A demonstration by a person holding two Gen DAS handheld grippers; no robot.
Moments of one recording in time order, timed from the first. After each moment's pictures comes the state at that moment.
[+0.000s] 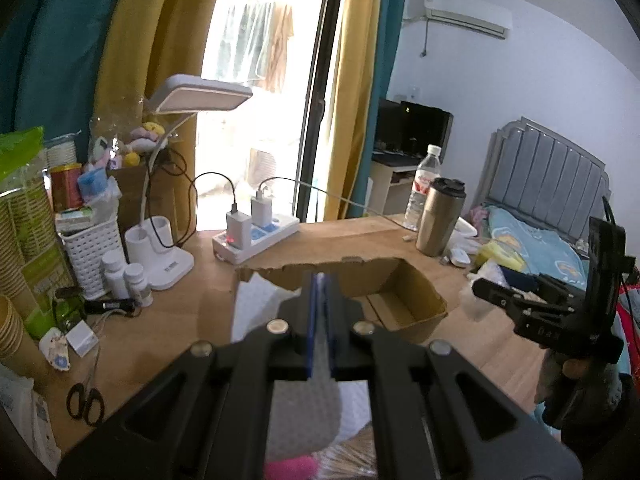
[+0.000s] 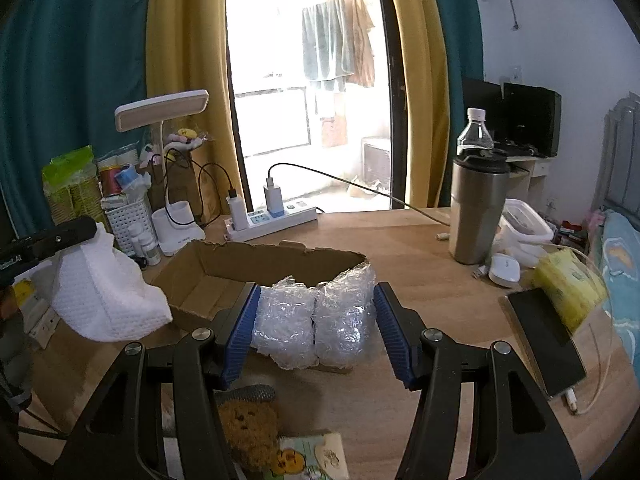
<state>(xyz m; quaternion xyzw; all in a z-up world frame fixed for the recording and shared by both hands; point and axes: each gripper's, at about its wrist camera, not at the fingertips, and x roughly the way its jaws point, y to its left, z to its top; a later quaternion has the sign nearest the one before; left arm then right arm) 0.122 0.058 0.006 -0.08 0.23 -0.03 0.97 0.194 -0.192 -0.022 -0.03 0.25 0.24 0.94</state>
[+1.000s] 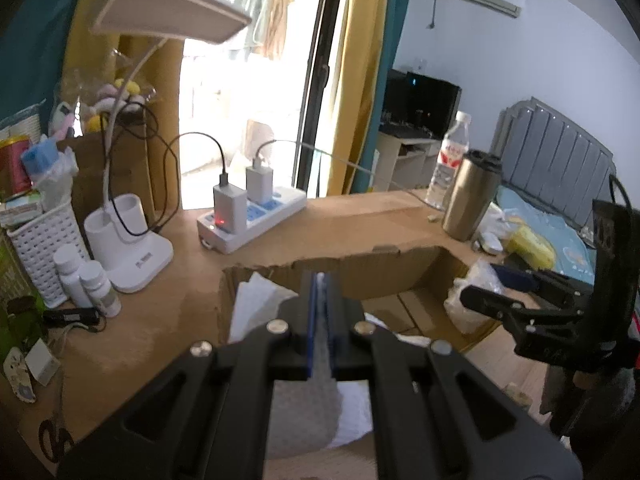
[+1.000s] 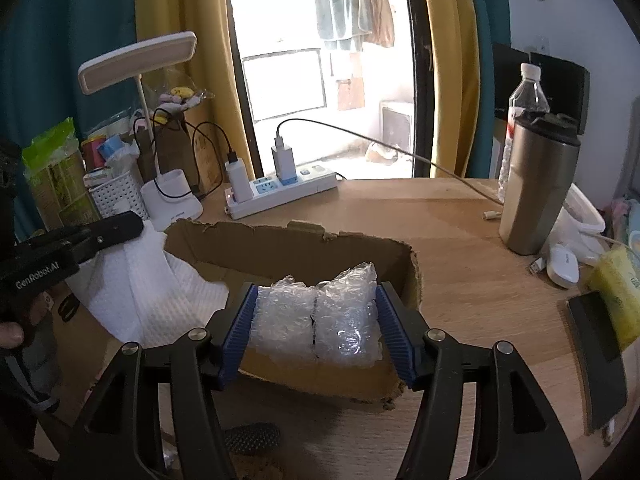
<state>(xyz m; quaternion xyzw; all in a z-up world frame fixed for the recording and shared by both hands) 0.215 0.070 -0.045 -0.08 0.29 -0.04 0.95 0.264 -0.144 -0.061 -0.05 0.32 0.26 0.91</state>
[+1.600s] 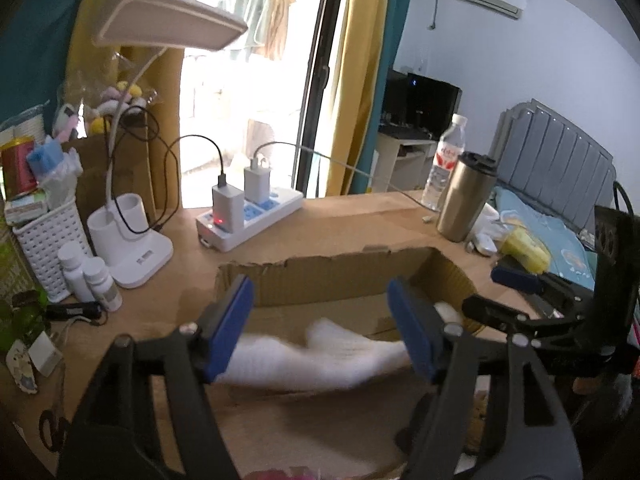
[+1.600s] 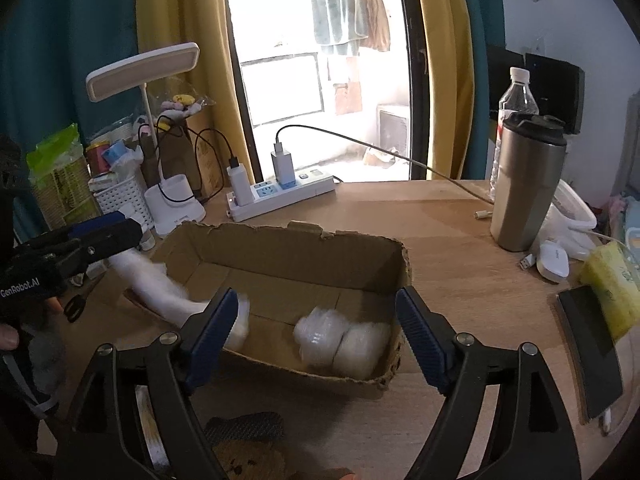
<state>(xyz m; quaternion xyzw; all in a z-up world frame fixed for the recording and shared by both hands) 0.201 0.064 -0.032 -0.08 0.28 -0.03 0.96 0.247 -0.156 -0.051 -0.04 0.31 0.26 0.91</state>
